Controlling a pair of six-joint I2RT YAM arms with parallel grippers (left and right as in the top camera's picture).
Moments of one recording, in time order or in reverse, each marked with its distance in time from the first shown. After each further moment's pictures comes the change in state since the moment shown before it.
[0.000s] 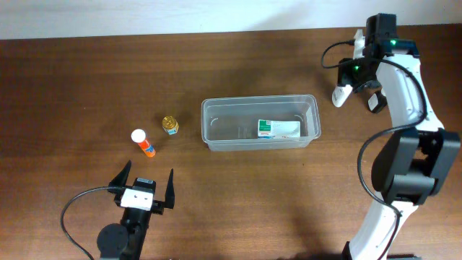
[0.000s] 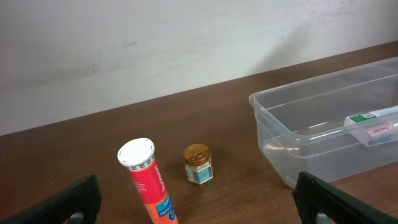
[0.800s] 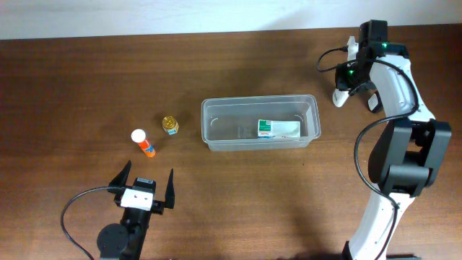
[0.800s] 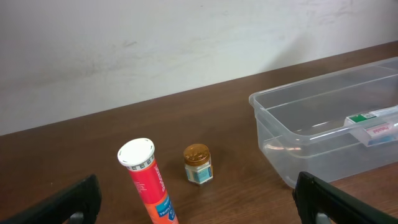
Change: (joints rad) left arm 0.000 0.000 0.000 0.000 0.000 0.000; right arm 0.000 0.080 0.000 0.040 0.000 -0.034
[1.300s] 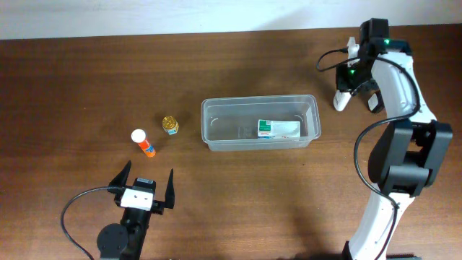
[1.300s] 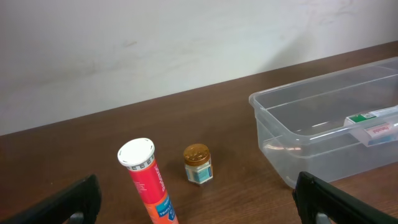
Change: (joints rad) left arm 0.000 0.000 0.000 0.000 0.000 0.000; right arm 0.000 -0.002 0.065 -0.135 -0.020 -0.002
